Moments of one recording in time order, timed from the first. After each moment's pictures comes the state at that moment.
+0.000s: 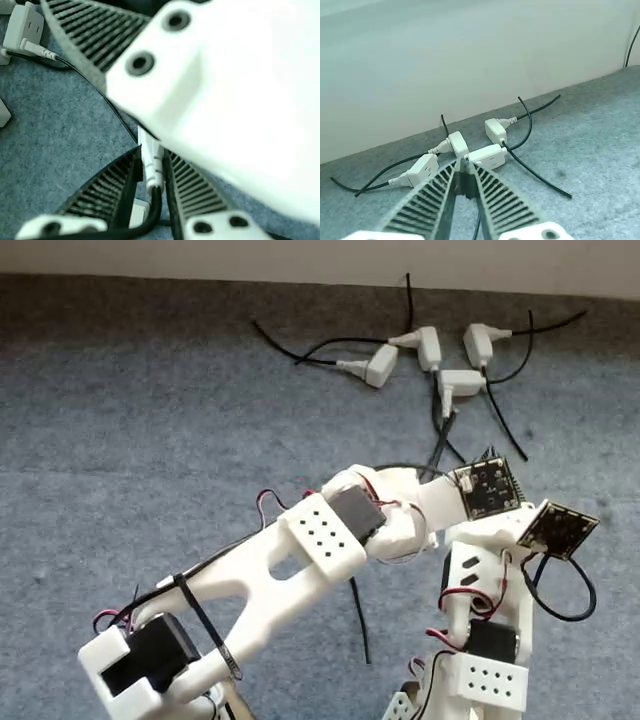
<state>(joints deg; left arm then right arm) 46.5 -5.2 13.9 53.7 -23.7 5.3 -84.0 89.9 5.8 -10.2</state>
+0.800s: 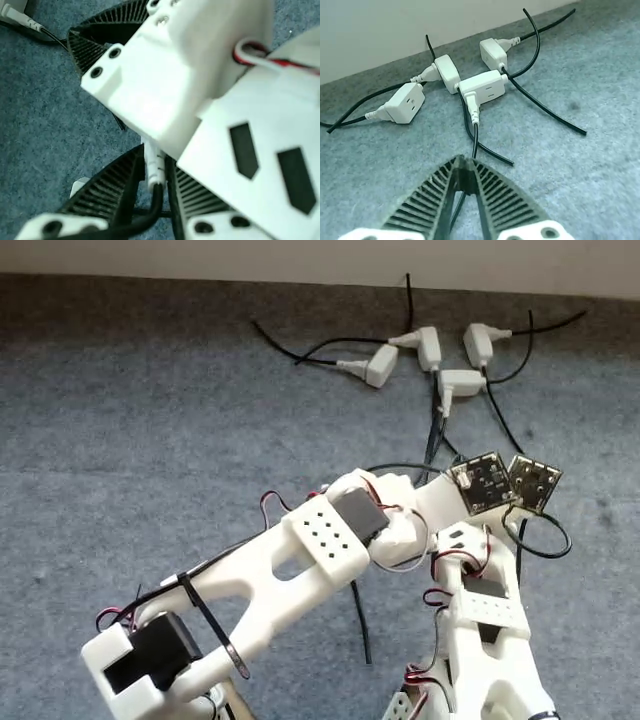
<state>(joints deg) 47.5 -5.1 13.5 54.5 -16.7 1.1 -38.2 84.0 -14.2 -10.3</state>
